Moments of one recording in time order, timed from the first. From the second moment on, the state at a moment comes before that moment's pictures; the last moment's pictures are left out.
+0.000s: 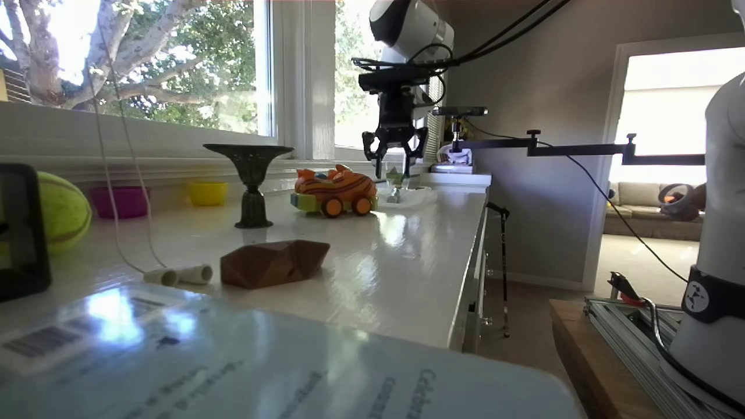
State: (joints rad) arm -0.25 0.09 -0.27 -2.01 0.37 1.77 0.88
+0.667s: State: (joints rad) arm -0.19 -0.09 -0.20 -1.73 0.15 1.40 0.68
